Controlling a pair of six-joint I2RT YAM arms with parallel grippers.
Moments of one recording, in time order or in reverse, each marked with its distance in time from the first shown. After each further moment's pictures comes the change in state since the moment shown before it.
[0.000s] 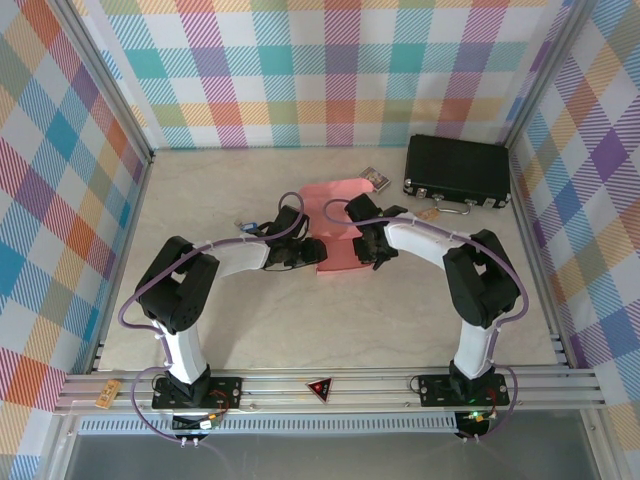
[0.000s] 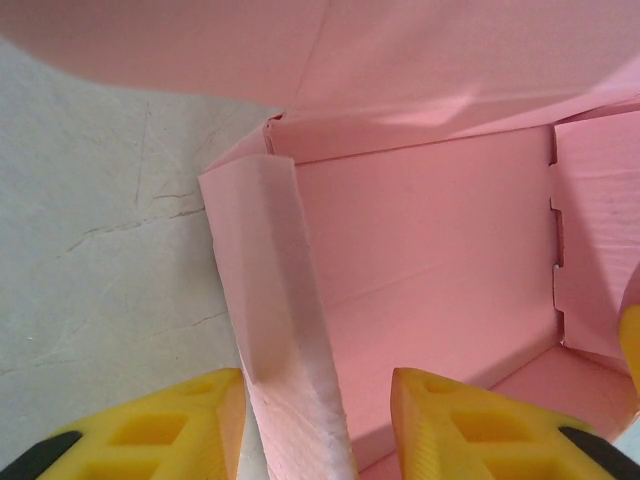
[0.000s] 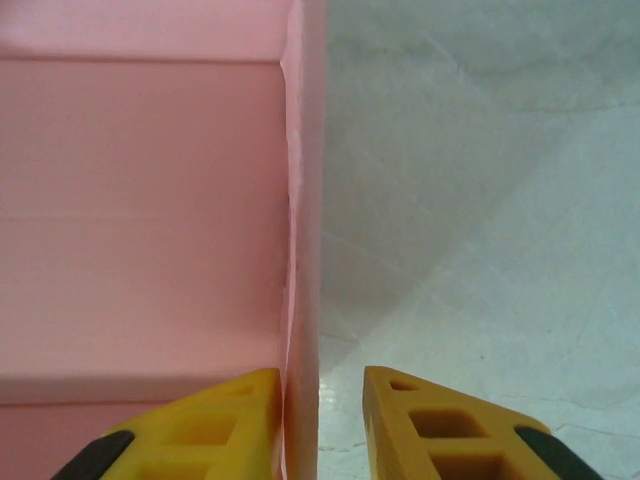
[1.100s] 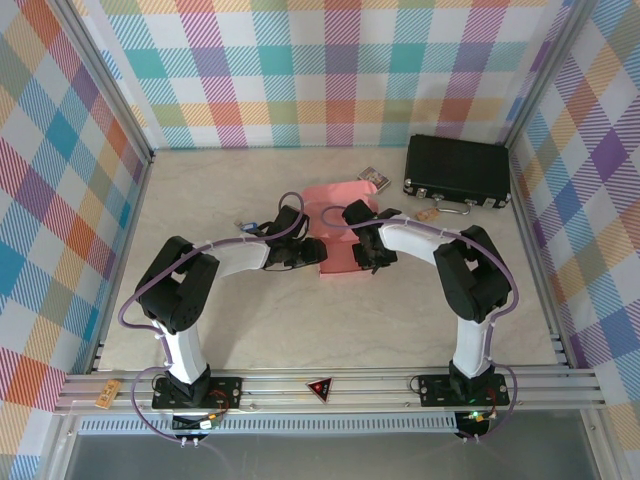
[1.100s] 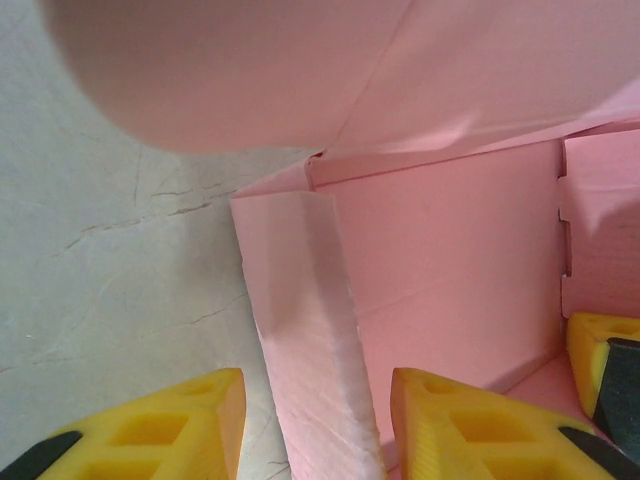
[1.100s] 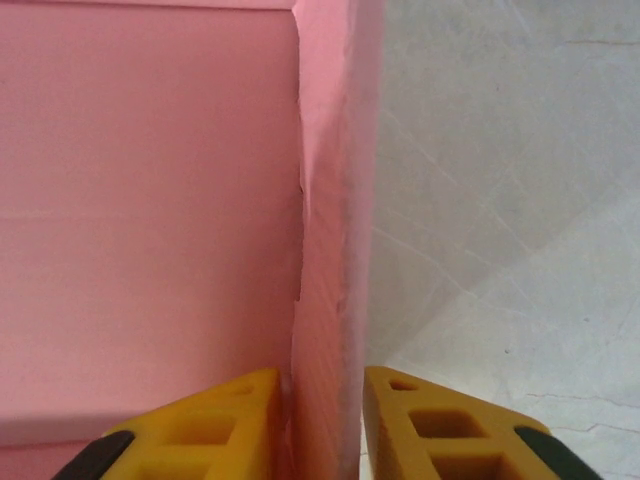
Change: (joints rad) left arm 0.000 0.000 0.005 -0.009 0.003 0.001; right arm 0.011 0.053 0.003 -0.023 0.011 0.014
